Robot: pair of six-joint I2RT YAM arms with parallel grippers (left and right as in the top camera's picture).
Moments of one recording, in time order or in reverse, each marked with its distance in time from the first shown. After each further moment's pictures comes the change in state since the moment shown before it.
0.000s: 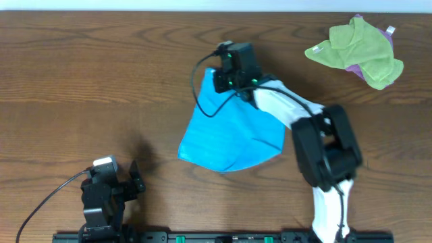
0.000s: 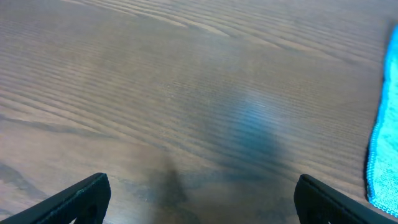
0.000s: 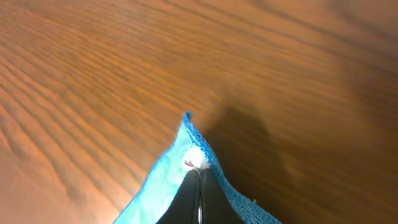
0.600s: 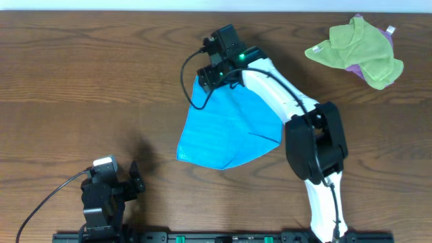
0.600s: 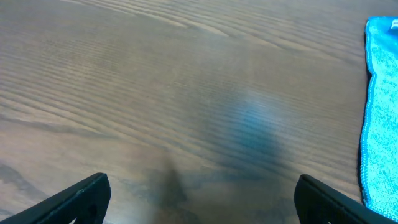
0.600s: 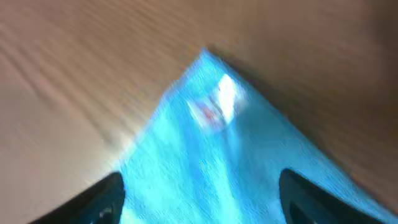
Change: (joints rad) left arm 0.000 0.000 0.000 0.000 0.000 0.000; right arm 0.015 0.077 0.386 -0.661 -0.015 -0.092
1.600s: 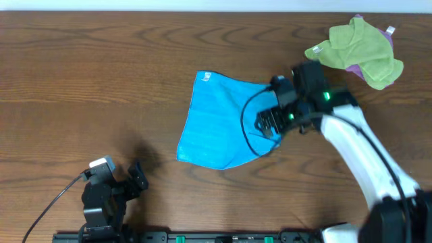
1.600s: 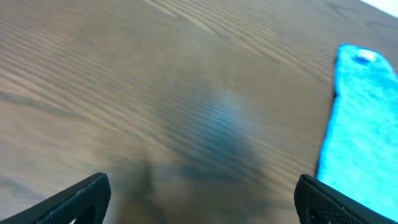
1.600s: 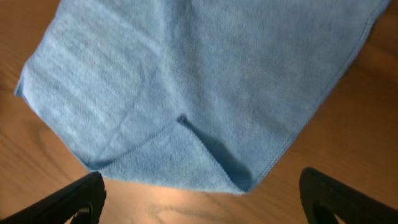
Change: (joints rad) left arm 0.000 0.000 0.000 -0.002 0.084 -0.200; right arm -0.251 -0.735 -0.784 -0.059 -0.089 -0.177
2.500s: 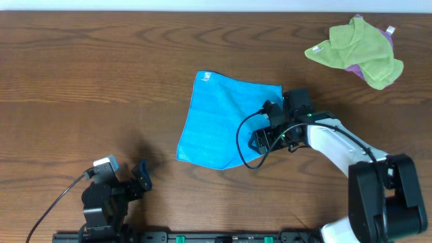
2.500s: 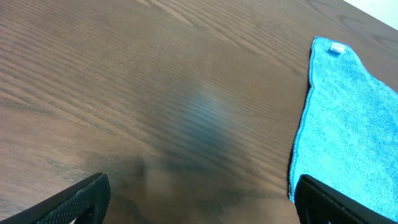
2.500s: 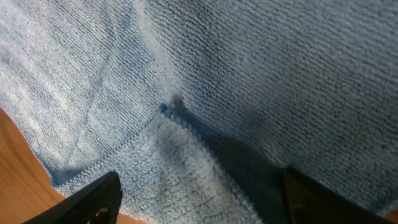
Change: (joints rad) left arm 0.000 0.000 0.000 0.000 0.074 -0.015; right arm 0.000 0.175 -0.219 0.285 -0.142 0.046
